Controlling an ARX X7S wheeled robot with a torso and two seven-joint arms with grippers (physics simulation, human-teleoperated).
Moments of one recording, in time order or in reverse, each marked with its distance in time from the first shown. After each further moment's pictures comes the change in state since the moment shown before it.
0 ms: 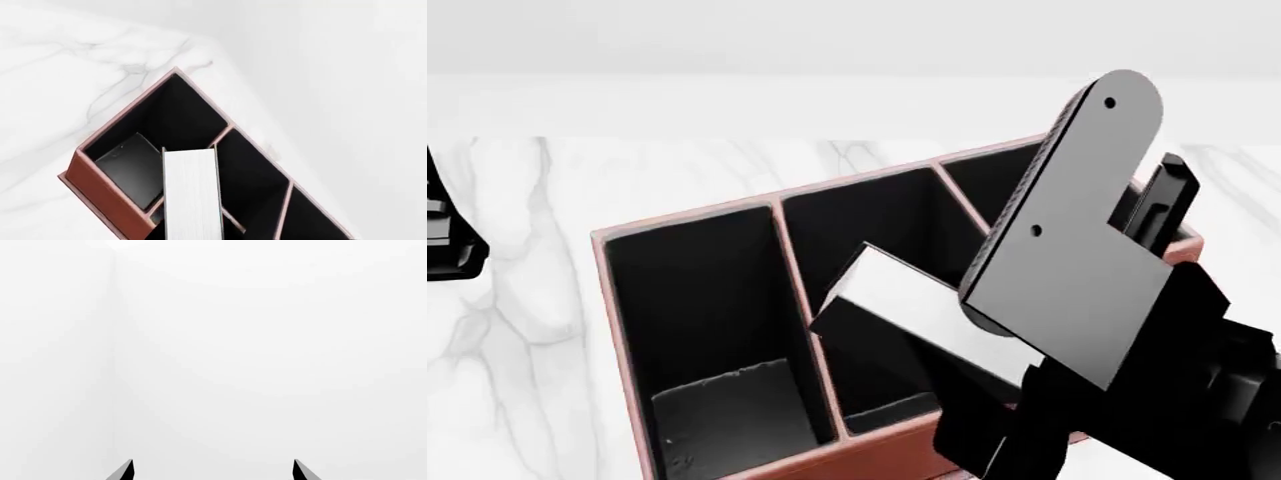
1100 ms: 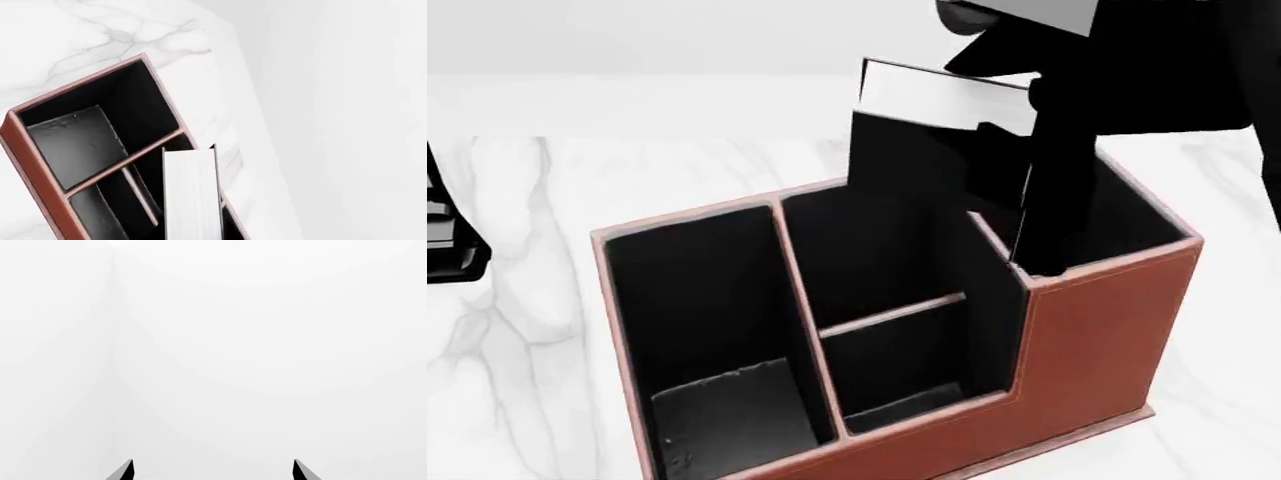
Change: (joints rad) left arm 0.002 -0.014 0.013 -0.012 -0.007 0.008 -0.015; right arm 0.570 -0.109 -0.616 0.741 -0.380 -0.578 -0.441
